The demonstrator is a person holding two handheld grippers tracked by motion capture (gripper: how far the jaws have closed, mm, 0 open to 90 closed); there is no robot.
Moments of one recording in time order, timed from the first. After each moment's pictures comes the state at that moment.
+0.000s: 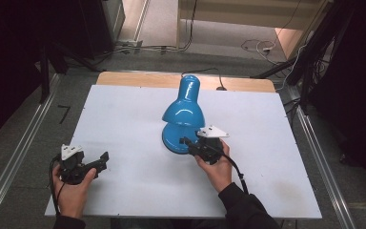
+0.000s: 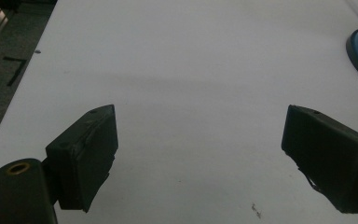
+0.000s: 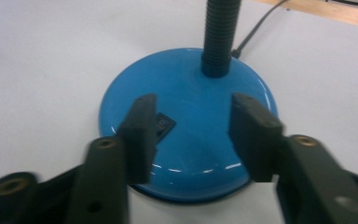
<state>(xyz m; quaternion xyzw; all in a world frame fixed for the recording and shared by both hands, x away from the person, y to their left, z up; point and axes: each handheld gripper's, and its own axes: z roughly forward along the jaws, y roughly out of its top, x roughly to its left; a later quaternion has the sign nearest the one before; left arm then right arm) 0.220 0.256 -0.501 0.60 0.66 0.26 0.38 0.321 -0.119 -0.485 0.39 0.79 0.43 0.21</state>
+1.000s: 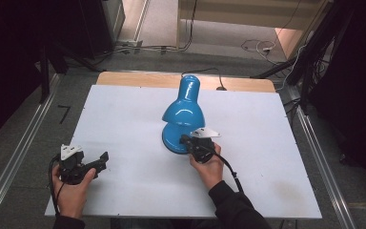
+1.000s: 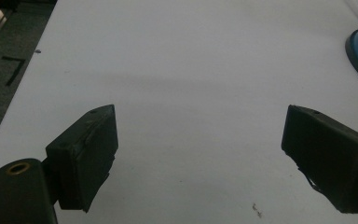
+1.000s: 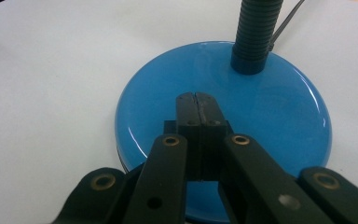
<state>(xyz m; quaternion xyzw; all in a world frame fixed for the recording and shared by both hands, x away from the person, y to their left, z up) 0.220 0.258 -0.502 0.60 0.66 0.25 0.38 0.328 -0.101 -0.501 0.39 0.79 0.43 0.18</state>
